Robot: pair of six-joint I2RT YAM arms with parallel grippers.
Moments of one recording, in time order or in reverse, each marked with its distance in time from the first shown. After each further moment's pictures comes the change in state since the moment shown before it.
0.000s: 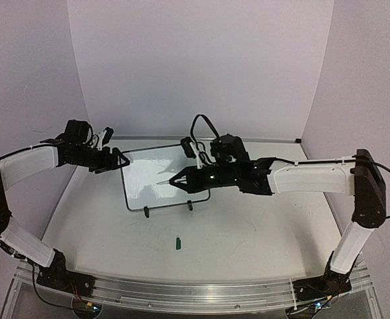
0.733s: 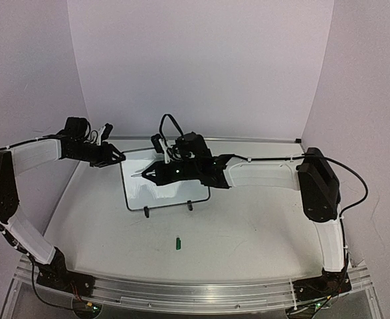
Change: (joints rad) left arm 0.083 0.128 0.085 0.024 0.147 0.052; right arm 0.019 0.393 0.432 0.015 -0.006 -0.031
